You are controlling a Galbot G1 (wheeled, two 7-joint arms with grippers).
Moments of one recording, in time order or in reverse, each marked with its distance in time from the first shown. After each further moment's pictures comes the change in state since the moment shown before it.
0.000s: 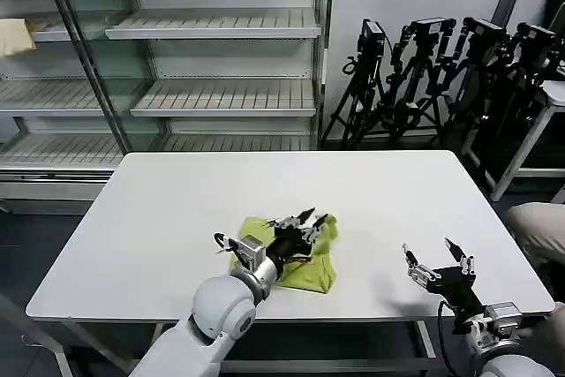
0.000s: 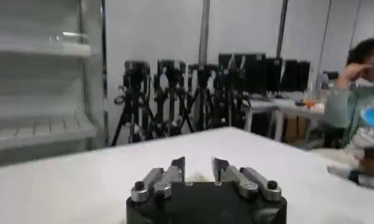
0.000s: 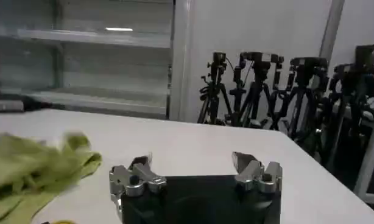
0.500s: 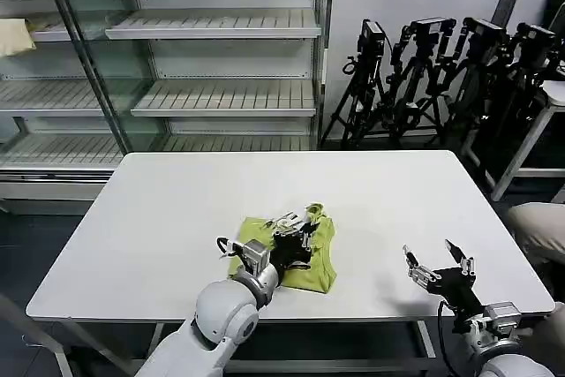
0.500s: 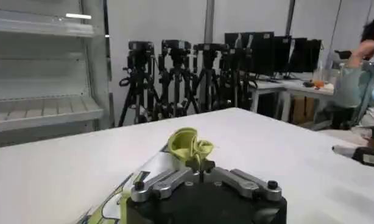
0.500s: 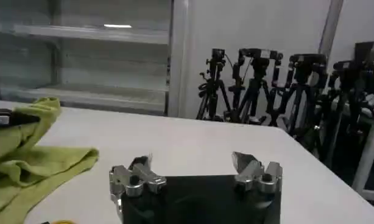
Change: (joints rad) left arm 0.015 -0.011 0.024 0.011 0.028 0.100 -0.036; right arm 0.003 -0.004 -0.003 -0.015 0.001 -0.001 0.002
